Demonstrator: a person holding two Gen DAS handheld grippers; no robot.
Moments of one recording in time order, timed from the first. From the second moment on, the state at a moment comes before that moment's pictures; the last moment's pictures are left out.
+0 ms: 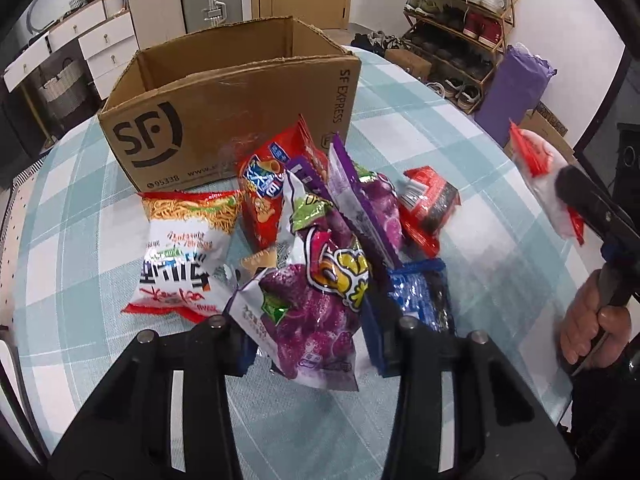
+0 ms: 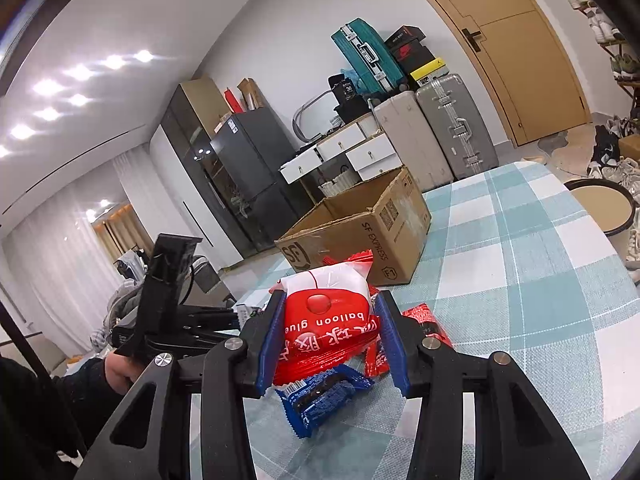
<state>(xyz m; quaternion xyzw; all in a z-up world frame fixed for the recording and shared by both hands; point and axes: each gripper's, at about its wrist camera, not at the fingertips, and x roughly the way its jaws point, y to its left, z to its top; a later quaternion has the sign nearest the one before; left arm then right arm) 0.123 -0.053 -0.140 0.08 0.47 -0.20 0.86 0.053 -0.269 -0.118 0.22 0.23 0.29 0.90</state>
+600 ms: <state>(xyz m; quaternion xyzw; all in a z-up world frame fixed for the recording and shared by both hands) 0.042 -0.019 -0.071 0.05 0.40 -0.18 0.90 0.022 -0.248 -0.096 0.18 0.21 0.28 0.92</state>
